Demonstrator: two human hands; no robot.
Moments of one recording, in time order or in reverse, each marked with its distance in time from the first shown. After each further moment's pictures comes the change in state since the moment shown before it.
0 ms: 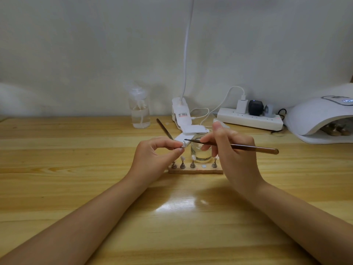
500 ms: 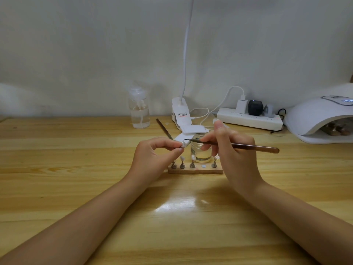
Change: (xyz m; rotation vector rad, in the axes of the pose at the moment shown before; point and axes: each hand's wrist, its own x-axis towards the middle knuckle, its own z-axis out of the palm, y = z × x) left_hand 0.000 -0.001 0.001 -0.015 0.010 -0.012; right_hand -0.001 0.000 0.000 0.024 0.035 0.025
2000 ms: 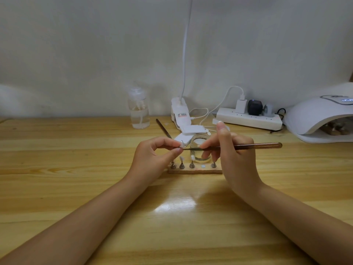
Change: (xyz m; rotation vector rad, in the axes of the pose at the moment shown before) left_hand 0.002 -0.007 -0.001 -0.018 -0.033 0.047; right_hand -0.003 -0.002 0.002 0.038 -0.005 0.066
